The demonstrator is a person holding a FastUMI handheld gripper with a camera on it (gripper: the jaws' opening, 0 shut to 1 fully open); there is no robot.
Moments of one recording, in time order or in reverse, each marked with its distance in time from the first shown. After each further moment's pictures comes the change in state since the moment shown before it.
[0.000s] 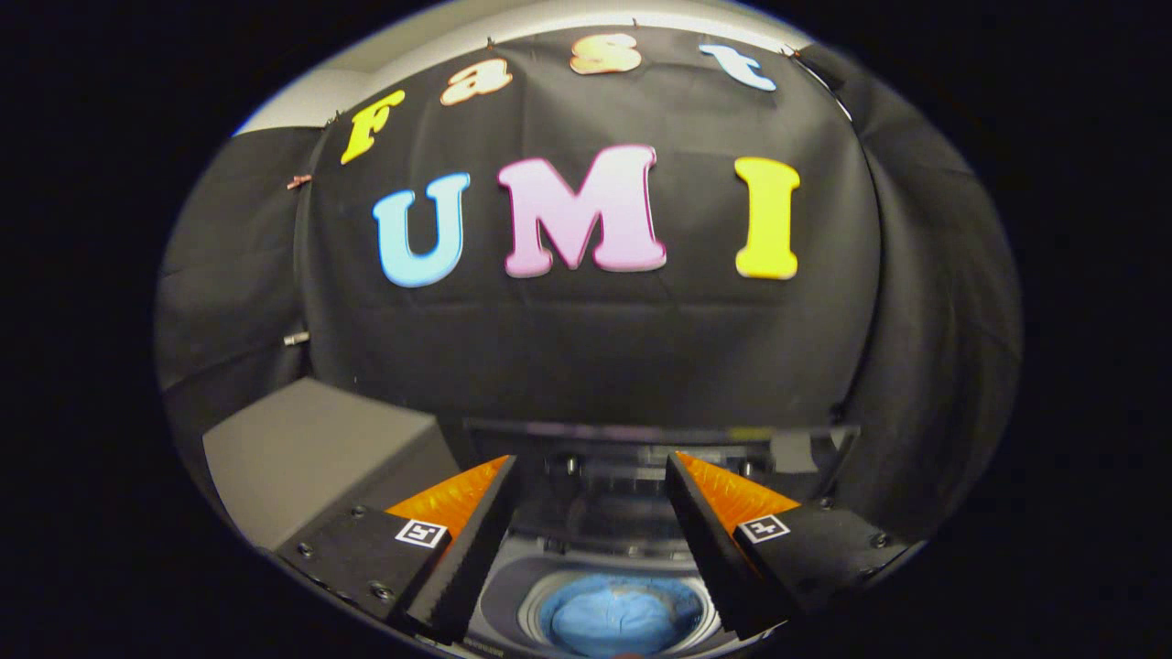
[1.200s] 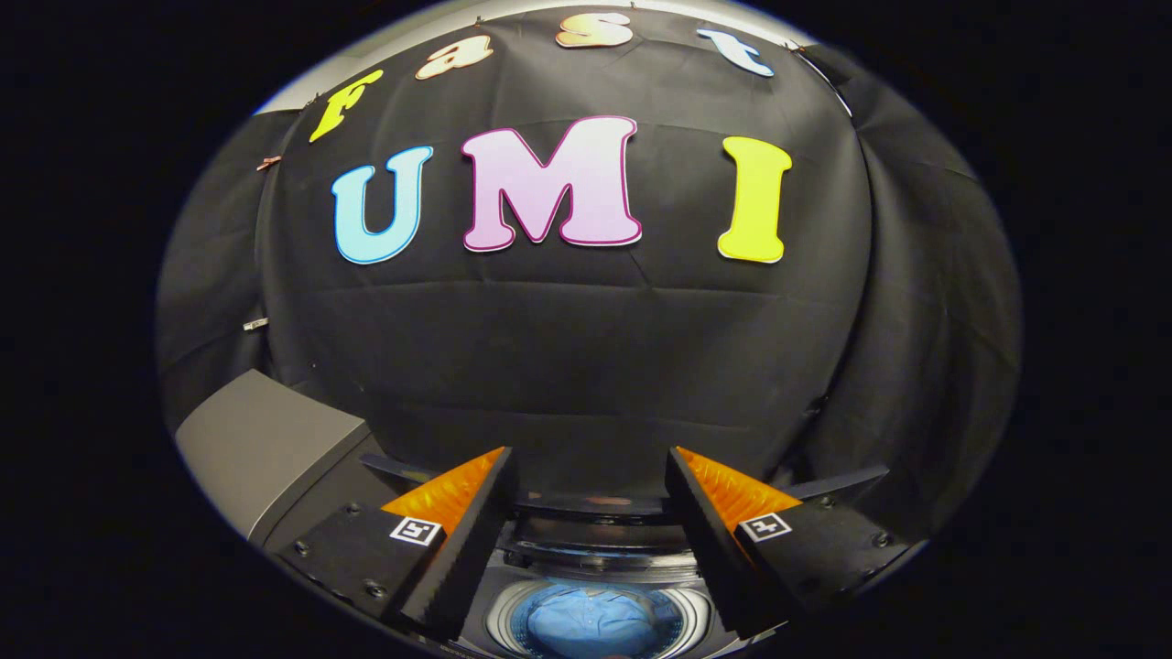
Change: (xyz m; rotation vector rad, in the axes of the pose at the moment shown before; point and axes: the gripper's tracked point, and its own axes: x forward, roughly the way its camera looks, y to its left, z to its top) arm 0.025 -0.027 -0.036 -0.029 0.116 -0.105
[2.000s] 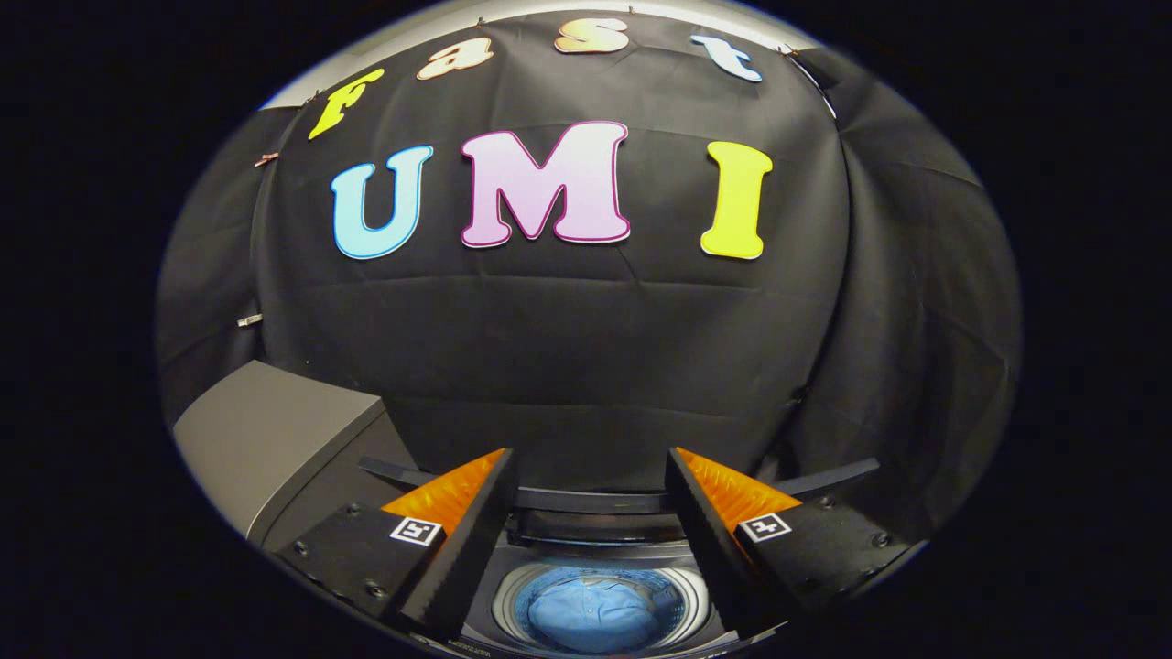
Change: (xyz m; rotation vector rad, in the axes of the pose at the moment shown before) arm -0.034 0.006 -0.020 0.005 0.001 -0.051
